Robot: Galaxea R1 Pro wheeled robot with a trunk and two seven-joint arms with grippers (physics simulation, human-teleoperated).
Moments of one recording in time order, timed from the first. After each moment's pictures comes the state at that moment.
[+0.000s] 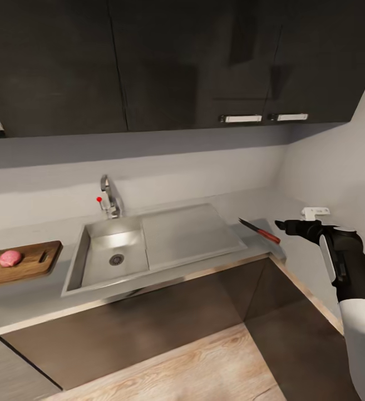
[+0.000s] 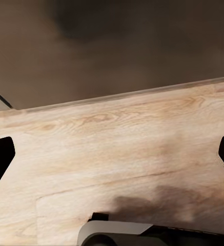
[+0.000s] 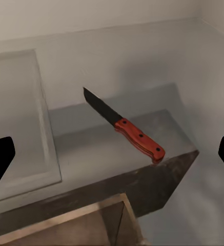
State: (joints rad) left arm 0.38 -0.08 0.07 -1.10 -0.01 -0.26 0.04; right arm -0.85 -0.27 -0.20 -1.14 0.08 0.66 0.33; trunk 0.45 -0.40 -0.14
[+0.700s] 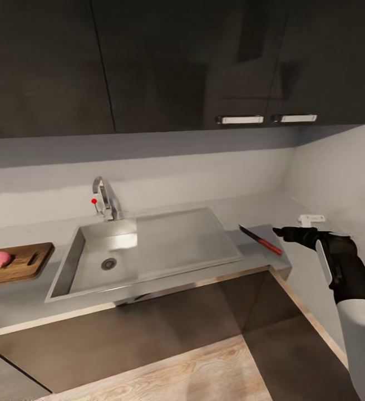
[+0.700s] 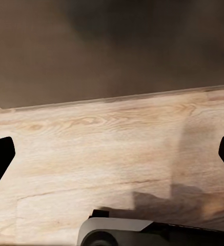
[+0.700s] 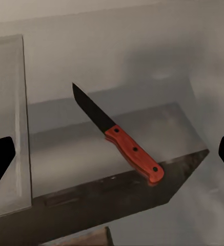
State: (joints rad) left arm 0.38 -0.08 0.07 -1.09 -0.01 -0.26 0.04; right arm -0.85 -0.27 -0.19 -1.06 0.08 0.65 0.33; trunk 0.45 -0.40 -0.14
